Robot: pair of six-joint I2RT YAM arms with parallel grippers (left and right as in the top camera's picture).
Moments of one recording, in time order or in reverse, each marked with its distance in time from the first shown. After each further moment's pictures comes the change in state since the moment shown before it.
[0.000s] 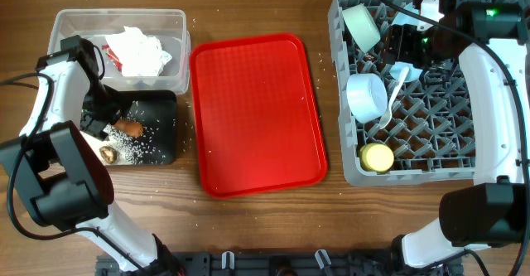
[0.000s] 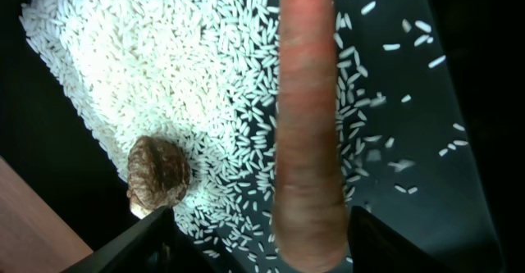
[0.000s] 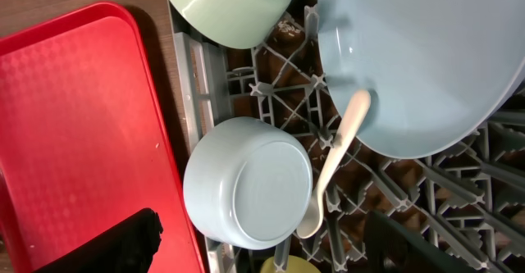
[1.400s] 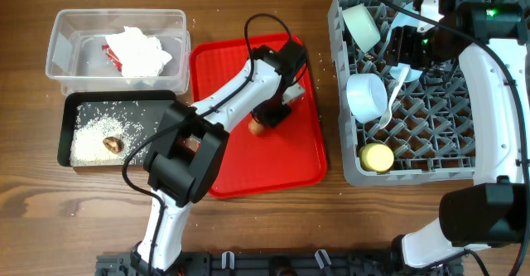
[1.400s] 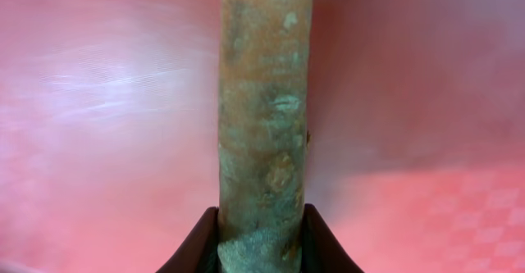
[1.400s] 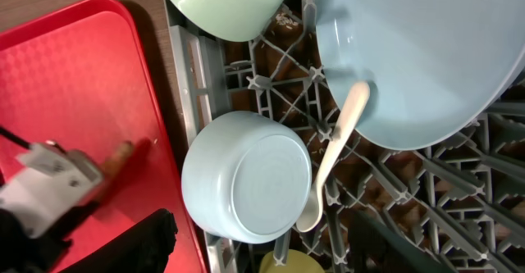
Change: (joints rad) left arm -0.930 0.261 0.320 -0.045 0.048 0.976; right arm 0.000 0.000 0.000 -0.016 0.003 0.008
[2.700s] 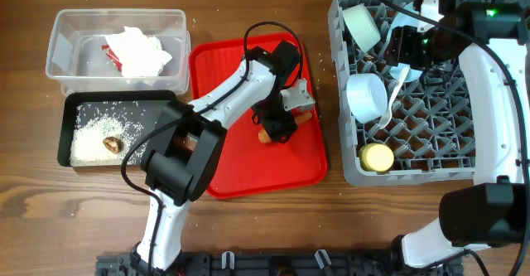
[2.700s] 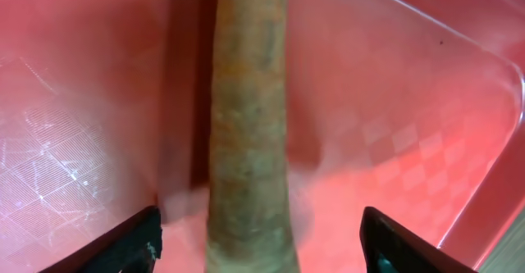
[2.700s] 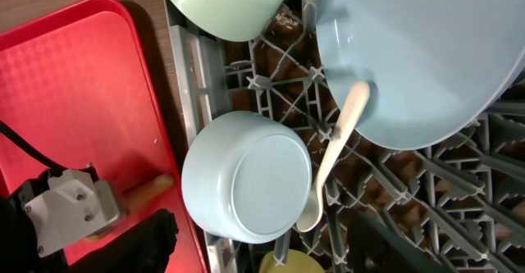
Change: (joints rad) left arm 0.025 -0.003 -0.070 0.064 0.312 0.292; right arm 0.000 0.000 0.000 0.001 0.000 0.000
